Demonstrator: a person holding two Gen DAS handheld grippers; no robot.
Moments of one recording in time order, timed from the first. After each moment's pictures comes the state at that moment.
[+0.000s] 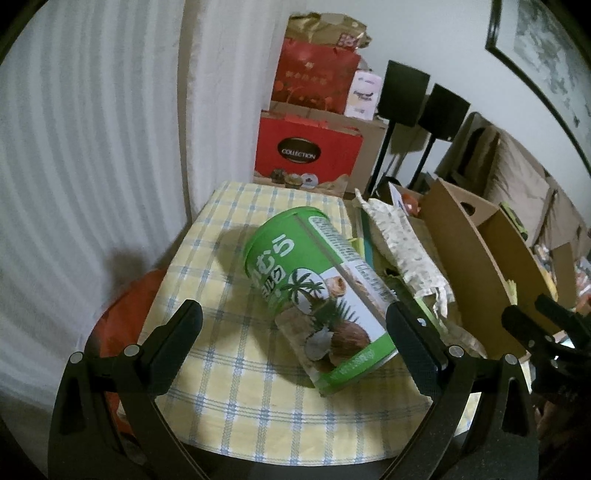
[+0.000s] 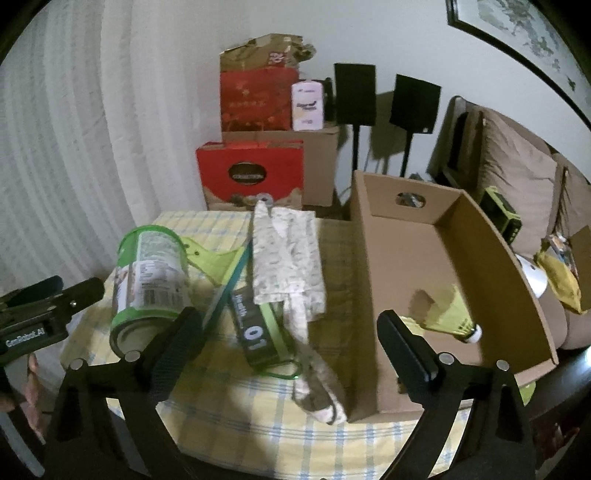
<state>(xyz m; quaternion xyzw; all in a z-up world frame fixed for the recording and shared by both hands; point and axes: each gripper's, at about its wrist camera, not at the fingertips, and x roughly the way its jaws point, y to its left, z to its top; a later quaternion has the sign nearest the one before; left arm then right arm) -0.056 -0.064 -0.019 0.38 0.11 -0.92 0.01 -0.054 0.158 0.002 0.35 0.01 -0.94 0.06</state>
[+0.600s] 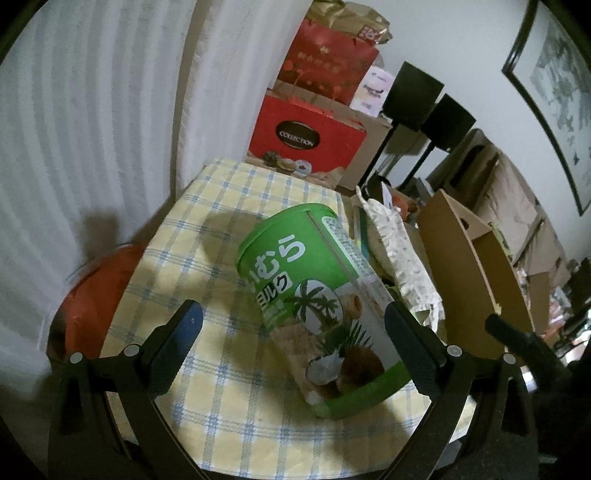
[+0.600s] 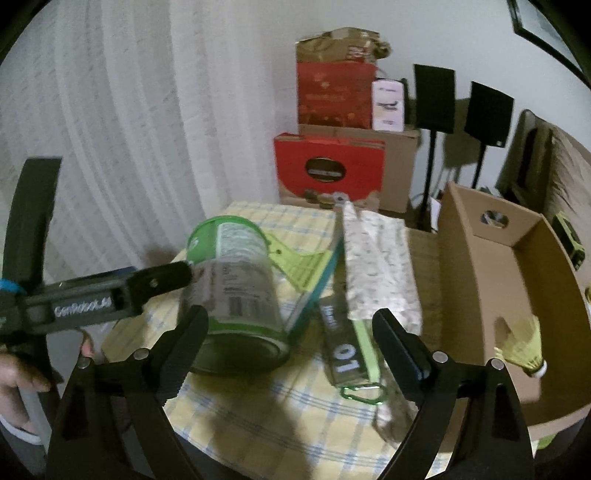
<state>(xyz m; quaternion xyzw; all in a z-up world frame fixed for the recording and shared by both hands) -0.085 -0.090 -0.040 0.41 0.19 -0.89 -0.02 -0.068 0.102 -0.011 0.35 0.02 -0.92 0.20</state>
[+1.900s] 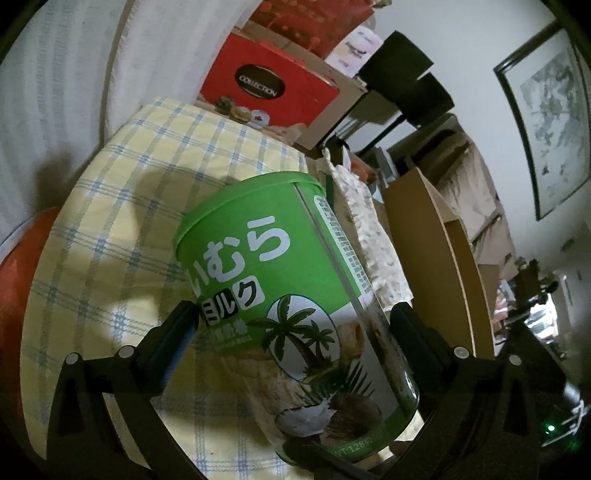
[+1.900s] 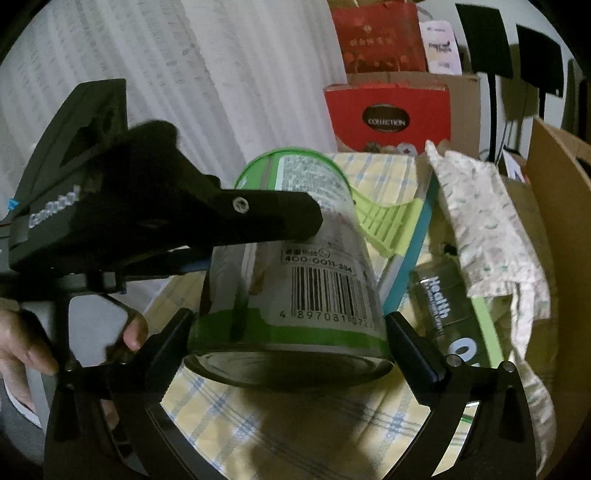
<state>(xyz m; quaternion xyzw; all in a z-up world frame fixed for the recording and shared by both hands) -0.142 -0.088 -0.083 0.47 0.27 -0.83 -0.13 -0.109 0.064 -0.081 0.41 -0.05 -0.86 0.29</state>
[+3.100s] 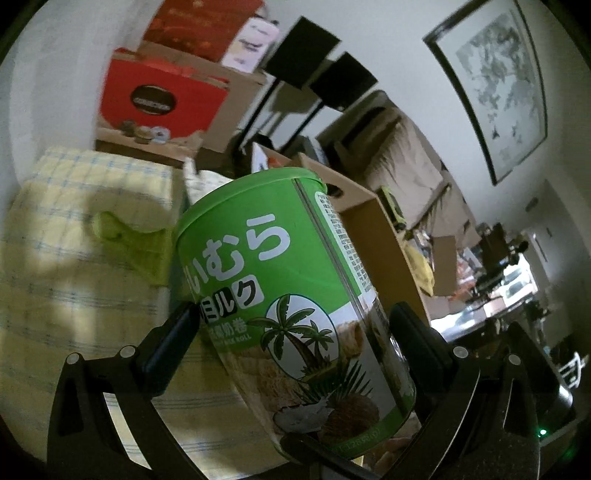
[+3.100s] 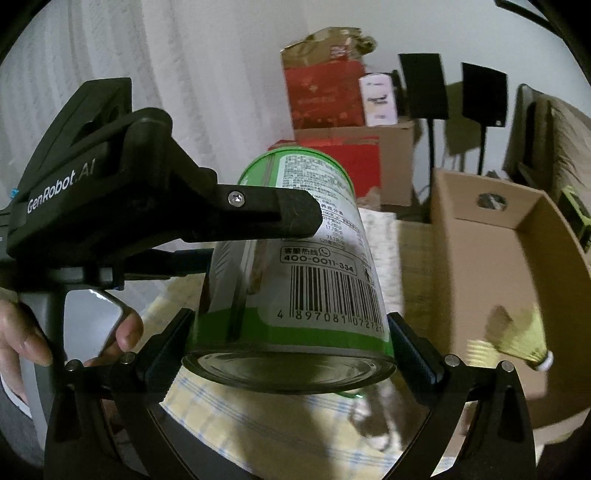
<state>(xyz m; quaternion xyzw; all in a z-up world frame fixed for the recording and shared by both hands) -0.138 0.032 0.002 0.44 0.23 -0.83 -0.23 -0.069 0.176 -0.005 0.34 -0.05 -0.92 0.21</state>
